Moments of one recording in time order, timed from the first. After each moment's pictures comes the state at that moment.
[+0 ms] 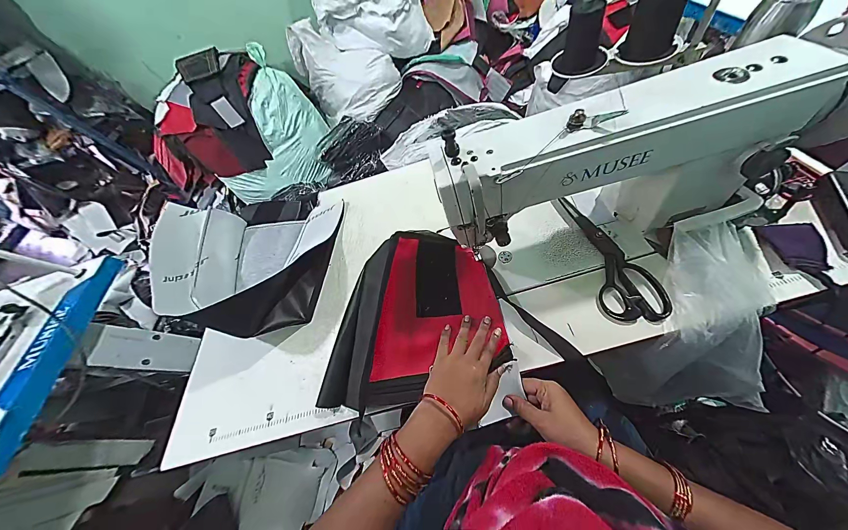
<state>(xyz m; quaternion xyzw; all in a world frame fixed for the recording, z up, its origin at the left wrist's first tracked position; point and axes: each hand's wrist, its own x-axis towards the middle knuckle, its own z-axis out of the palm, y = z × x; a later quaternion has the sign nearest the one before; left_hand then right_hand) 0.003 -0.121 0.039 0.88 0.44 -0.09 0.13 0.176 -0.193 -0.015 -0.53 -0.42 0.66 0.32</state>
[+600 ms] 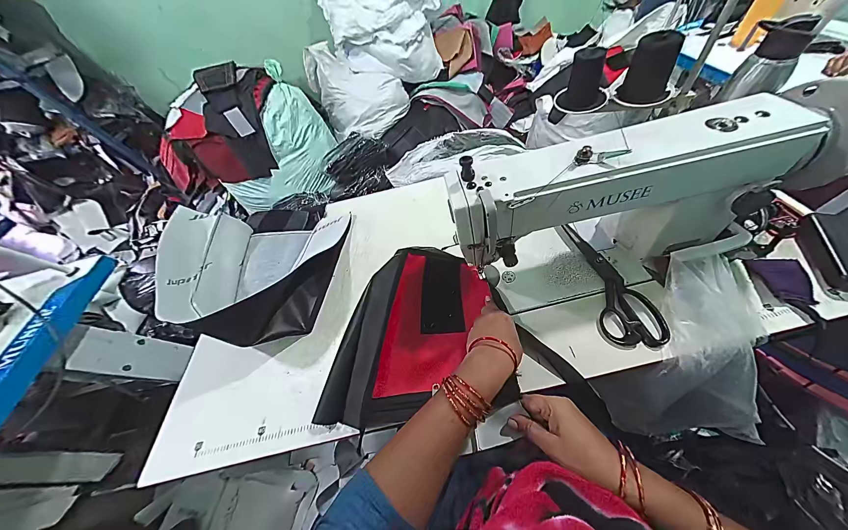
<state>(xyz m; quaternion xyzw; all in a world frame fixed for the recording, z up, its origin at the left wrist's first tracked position) 0.097 -0.051 0.086 0.69 0.63 -0.21 0.28 0.194 -0.180 0.027 -0.52 -0.62 0.55 0.21</state>
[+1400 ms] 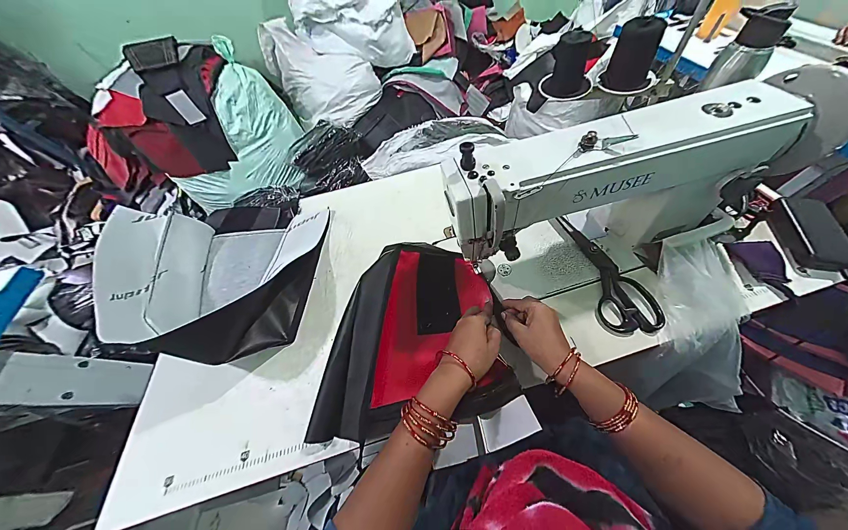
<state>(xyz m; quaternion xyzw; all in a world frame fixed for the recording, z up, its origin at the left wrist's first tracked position) 0.029 -0.047 0.059 0.76 0.51 0.02 0.40 0.169 -0.076 0.030 -0.69 -0.55 0.35 0.30</state>
